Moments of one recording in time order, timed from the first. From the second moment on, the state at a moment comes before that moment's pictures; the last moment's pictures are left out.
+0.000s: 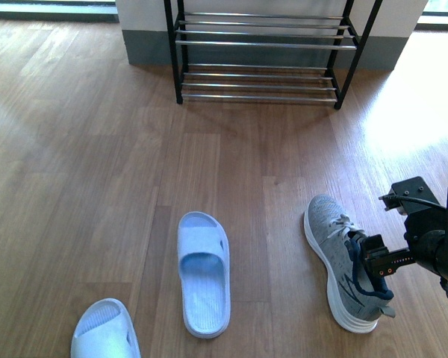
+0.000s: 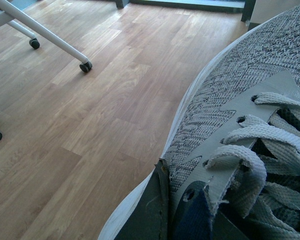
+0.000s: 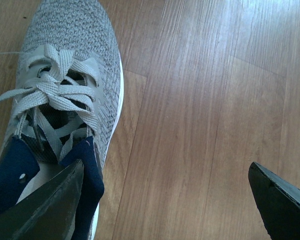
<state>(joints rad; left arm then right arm) -0.39 0.40 0.34 -0.44 -0.76 -0.25 -0.04 2.66 0.87 1.01 0.14 -0.36</state>
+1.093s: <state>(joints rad) -0.39 0.40 0.34 -0.44 -0.76 -0.25 -0.03 2.79 1.00 0.89 0.15 -0.12</state>
